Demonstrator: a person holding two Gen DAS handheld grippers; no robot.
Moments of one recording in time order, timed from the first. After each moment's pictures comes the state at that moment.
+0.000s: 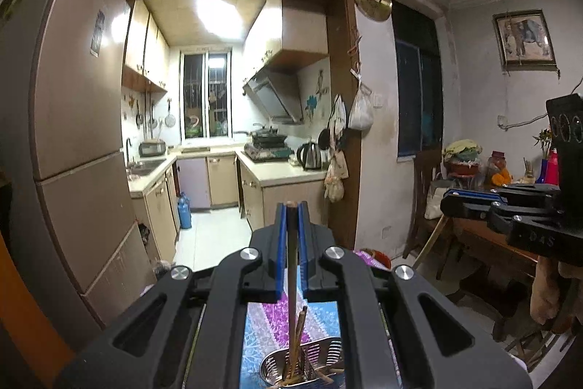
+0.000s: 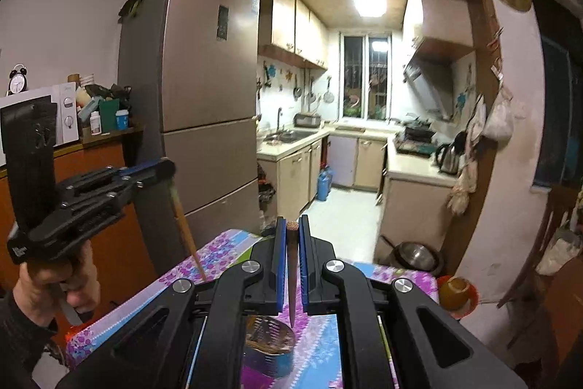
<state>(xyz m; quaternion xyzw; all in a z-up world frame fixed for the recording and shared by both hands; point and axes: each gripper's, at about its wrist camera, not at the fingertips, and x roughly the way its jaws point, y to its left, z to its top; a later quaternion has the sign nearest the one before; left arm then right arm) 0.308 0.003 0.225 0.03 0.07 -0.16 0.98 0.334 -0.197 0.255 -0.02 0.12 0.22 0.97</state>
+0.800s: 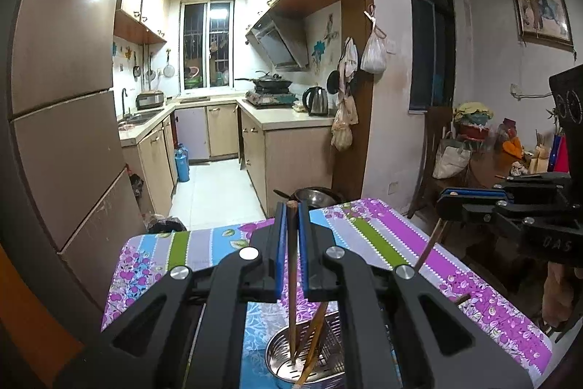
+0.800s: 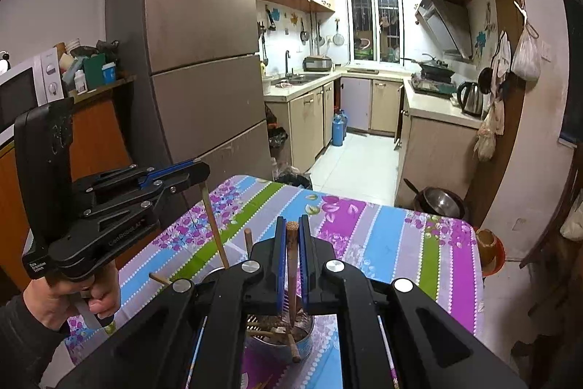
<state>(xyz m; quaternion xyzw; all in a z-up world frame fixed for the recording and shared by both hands) 0.393 0.023 0.142 0.03 0.16 -0.15 0.97 0.414 -0.159 0.164 -0.01 0.23 0.24 0.94</state>
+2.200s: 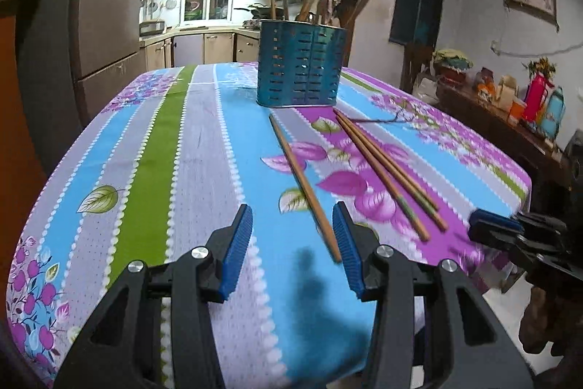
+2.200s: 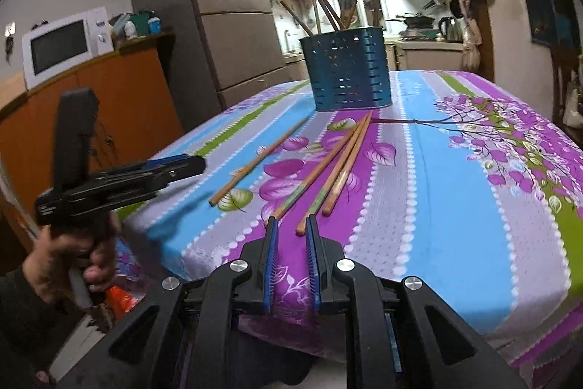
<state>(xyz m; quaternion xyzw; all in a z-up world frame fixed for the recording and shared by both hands) 0.117 0.094 -0.098 0.01 0.27 -0.17 0.95 0.083 -0.114 -0.128 0.06 0.23 0.22 0.95</state>
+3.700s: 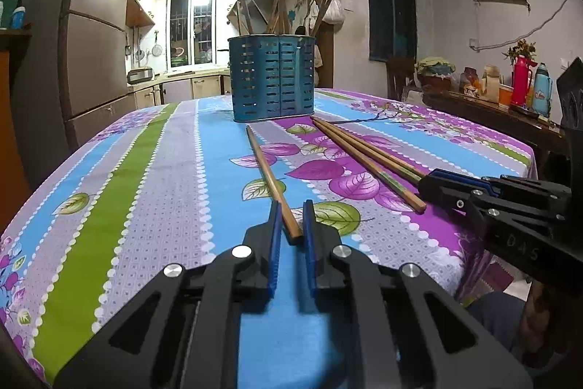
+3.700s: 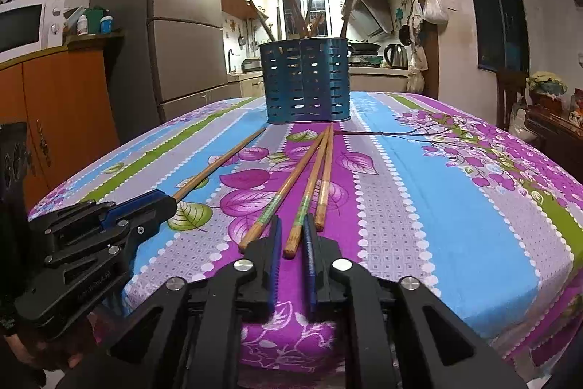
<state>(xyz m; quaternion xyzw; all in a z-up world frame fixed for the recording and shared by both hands) 0.102 0.067 -0.141 0.05 0.17 -0.18 0.97 0.098 -0.082 -0.144 0.04 0.19 0.09 0.98</state>
